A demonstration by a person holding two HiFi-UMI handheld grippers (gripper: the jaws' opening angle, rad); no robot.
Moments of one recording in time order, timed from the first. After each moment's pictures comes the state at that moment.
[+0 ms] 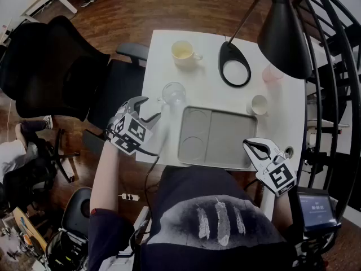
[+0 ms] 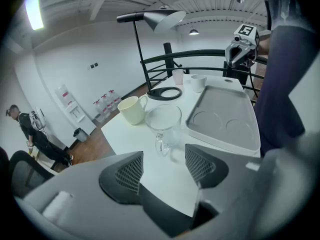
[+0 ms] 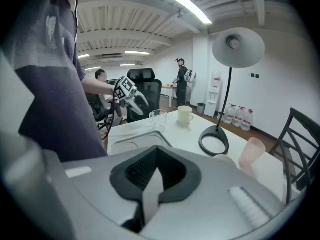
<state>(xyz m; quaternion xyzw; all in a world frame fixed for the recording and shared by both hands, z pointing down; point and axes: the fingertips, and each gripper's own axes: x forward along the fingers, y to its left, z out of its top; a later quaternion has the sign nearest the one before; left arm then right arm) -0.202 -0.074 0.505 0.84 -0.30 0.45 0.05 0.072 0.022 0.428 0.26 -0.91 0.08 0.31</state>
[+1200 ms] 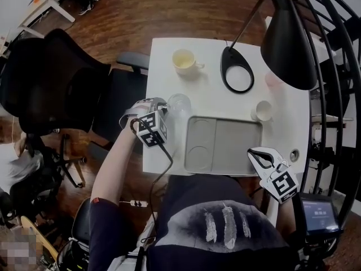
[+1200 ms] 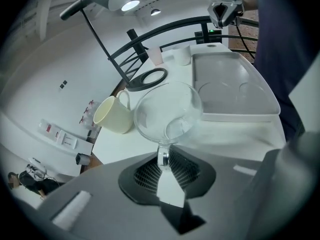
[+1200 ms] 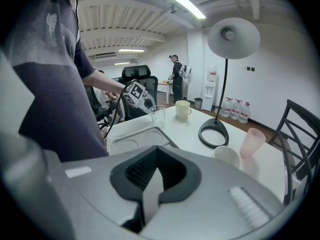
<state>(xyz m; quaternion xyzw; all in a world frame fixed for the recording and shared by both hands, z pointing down) -0.173 -0.116 0.557 0.80 -0.18 0.56 -0.09 0.077 0.030 0.438 0.28 -0.90 0.11 0.33</state>
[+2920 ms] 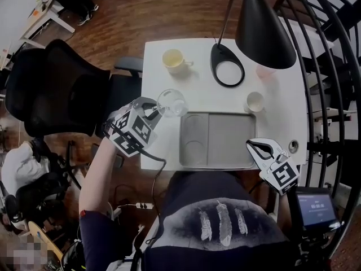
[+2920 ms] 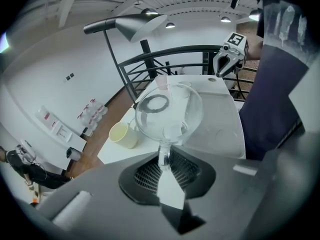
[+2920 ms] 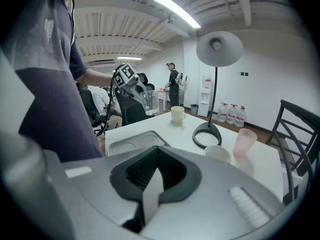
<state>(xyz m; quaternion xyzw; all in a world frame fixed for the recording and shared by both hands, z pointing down) -0.139 -0.085 0.440 0.84 -0.19 0.50 -0.01 0.106 0.031 0.434 0.30 -0.91 0.10 0.28</state>
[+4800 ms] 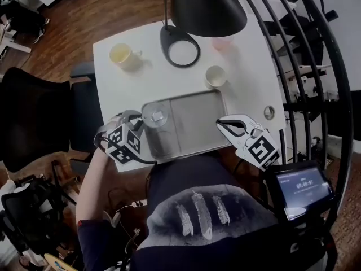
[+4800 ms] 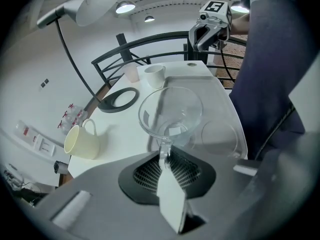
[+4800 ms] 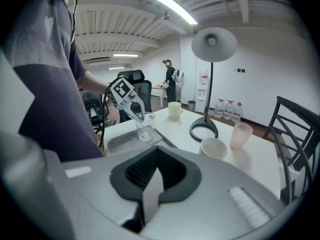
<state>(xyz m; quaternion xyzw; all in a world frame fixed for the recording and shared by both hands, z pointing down) -0.090 -0.028 0.536 0.84 -0.08 0.54 -0.04 0.110 0.042 0.441 0.32 -0.89 0.13 0.30</state>
